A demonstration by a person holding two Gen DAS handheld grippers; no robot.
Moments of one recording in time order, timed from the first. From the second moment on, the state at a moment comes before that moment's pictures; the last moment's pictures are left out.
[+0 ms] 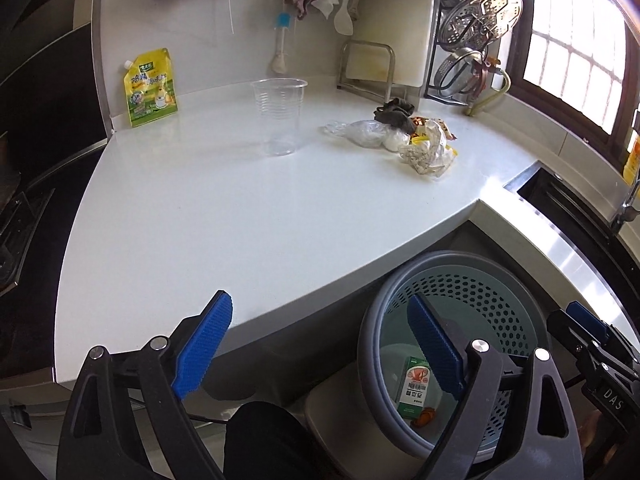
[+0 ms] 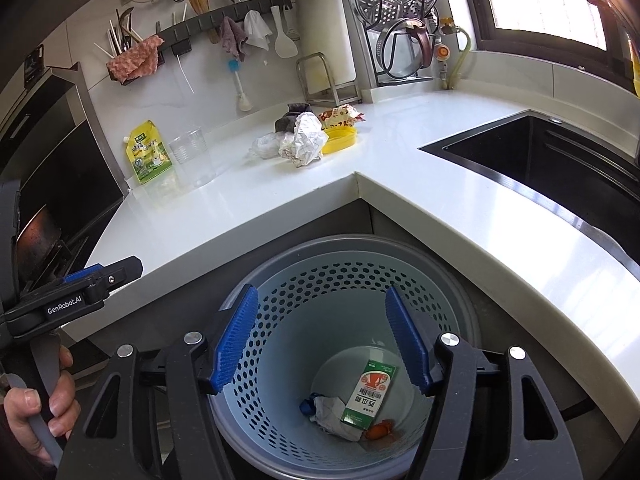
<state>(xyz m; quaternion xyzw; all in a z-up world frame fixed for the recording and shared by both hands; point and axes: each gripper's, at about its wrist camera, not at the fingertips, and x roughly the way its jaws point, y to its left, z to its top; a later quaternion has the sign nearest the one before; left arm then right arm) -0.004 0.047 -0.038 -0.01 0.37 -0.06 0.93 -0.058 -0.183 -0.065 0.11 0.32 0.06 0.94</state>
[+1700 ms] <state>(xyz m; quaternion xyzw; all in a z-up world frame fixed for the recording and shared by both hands) 0.205 0.064 -0.031 -0.03 0.37 -0.01 0.93 0.166 -0.153 -0.052 0.07 0.31 0.04 0.95</state>
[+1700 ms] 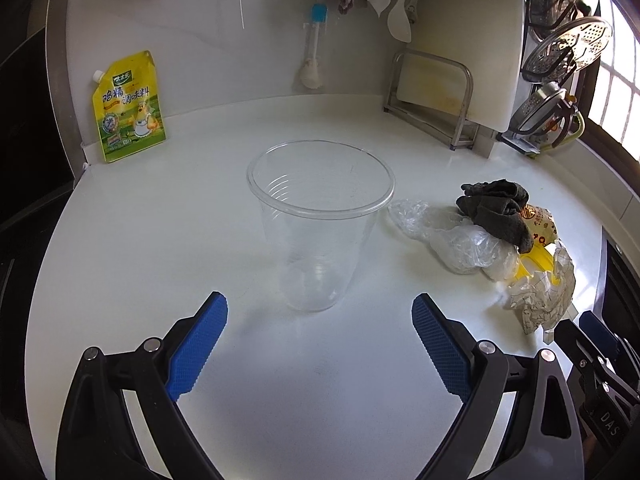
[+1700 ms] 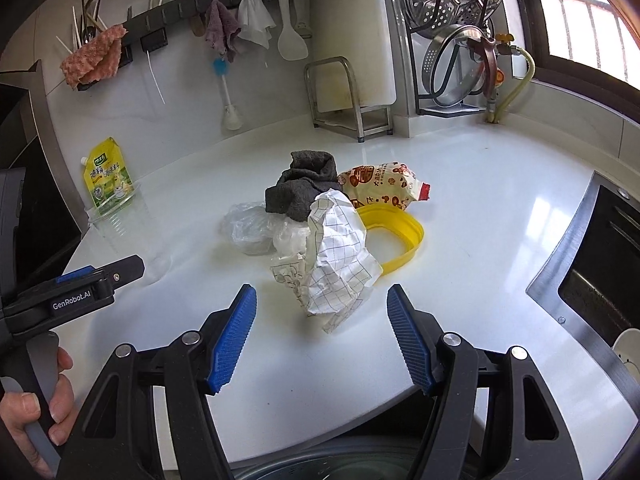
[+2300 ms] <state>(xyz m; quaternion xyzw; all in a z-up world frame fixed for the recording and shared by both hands) 0.219 0.067 -0.037 -0.05 0.38 -0.01 0.92 0.196 -0.141 -0.063 0.04 0.32 0.01 0.95</state>
